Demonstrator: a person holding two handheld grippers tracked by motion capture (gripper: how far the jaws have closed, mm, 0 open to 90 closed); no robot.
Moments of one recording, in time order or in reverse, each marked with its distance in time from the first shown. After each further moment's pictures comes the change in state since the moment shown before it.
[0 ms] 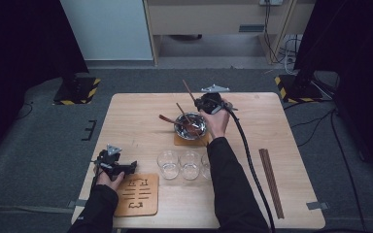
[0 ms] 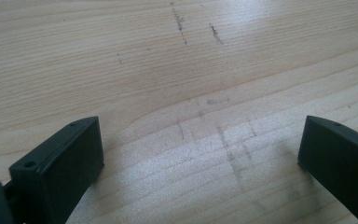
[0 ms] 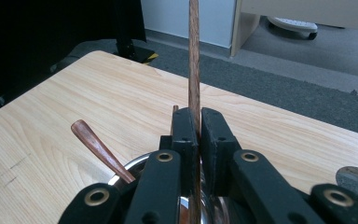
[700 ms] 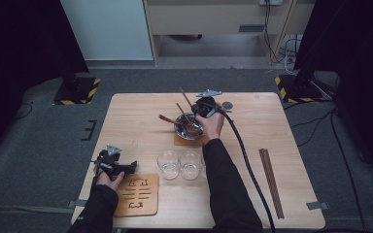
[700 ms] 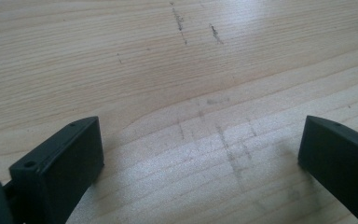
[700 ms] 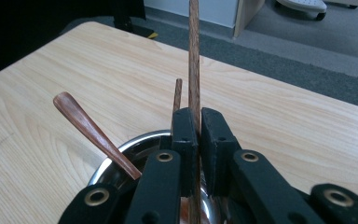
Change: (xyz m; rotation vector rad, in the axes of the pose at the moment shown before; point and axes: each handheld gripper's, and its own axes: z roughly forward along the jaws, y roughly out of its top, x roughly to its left) left arm 0.000 0.000 0.000 0.000 0.000 0.000; right arm 0.004 -0.017 0.026 0.080 -0.001 -0.013
